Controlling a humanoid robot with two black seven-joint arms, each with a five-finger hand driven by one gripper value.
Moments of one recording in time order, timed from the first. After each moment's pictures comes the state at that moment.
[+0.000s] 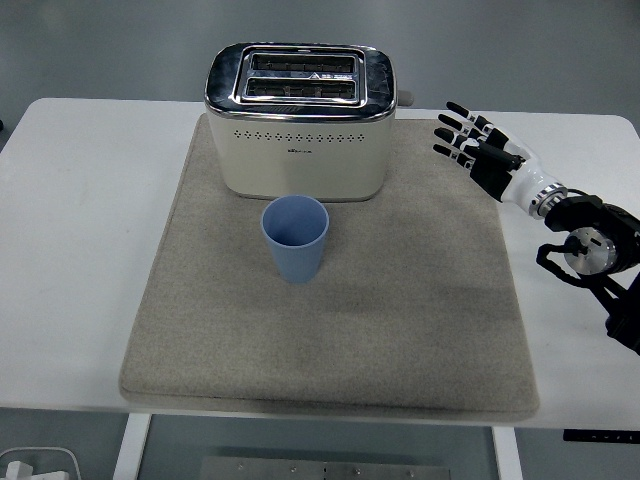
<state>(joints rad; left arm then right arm) 0.00 0.00 -0.03 -0.12 -0.05 -0.02 -0.06 0.84 -0.25 0.63 0.68 -0.20 0.28 0.15</state>
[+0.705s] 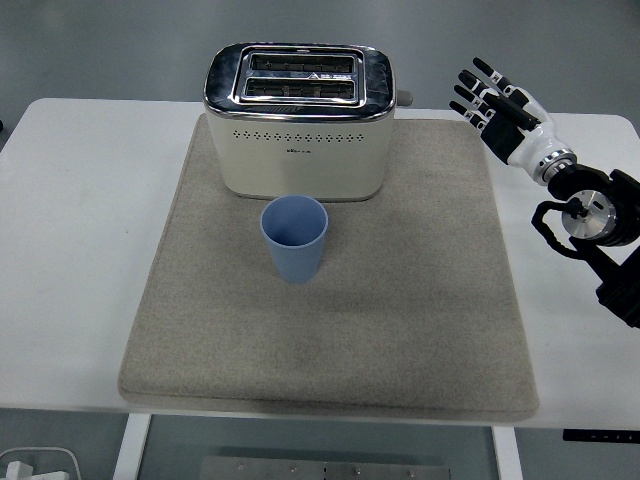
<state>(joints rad) 0.00 0.00 -0.03 -0.12 -0.05 -0.02 -0.06 0.90 -0.23 0.67 0.67 -0.04 0.17 0.15</state>
